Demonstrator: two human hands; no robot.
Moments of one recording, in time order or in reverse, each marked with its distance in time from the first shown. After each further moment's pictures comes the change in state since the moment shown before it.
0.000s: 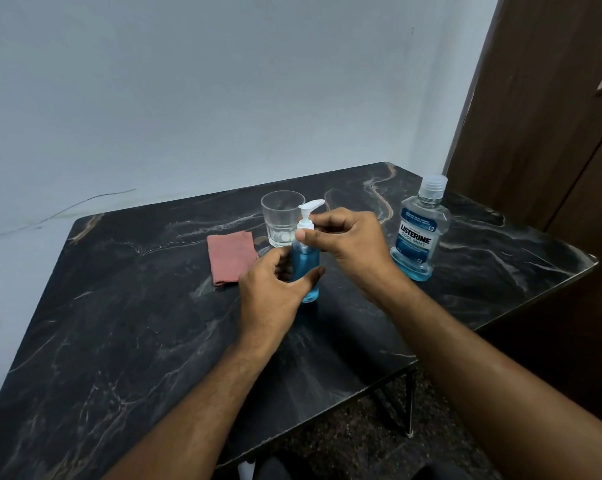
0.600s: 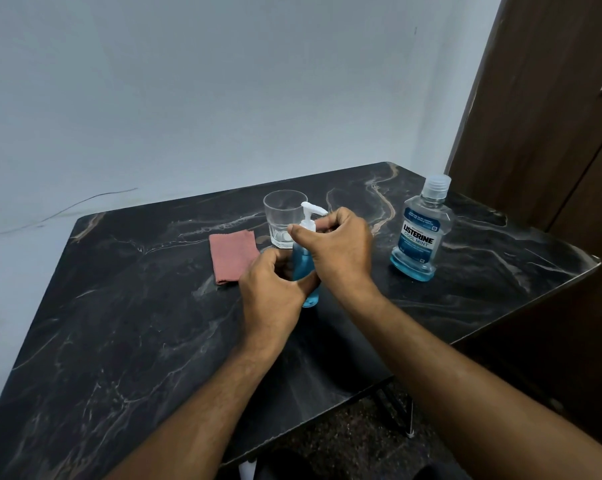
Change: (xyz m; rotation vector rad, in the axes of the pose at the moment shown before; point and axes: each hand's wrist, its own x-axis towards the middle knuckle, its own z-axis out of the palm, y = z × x) left_hand -0.001 0.002 0.000 0.015 0.052 -0.085; right_hand -0.004 0.004 0.037 -0.161 0.319 0.045
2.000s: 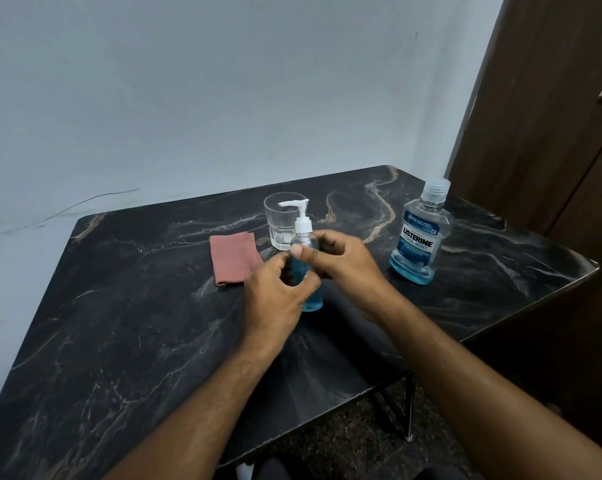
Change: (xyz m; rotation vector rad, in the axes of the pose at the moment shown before) left_hand 0.001 -0.007 0.002 -0.021 -0.073 0.072; right_hand 0.003 0.026 -0.028 0.274 -0.542 0.053
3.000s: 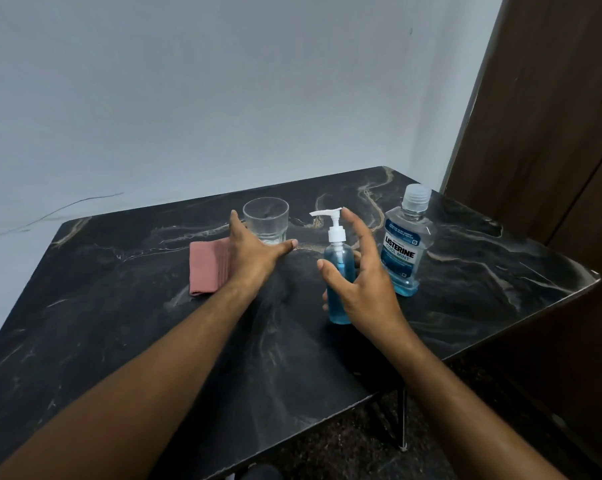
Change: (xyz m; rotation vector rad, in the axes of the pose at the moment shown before) left_hand 0.107 -0.039 0.043 0.103 0.035 -0.287; right_hand -0.019 0.016 -0.049 -0.232 0.205 -0.226
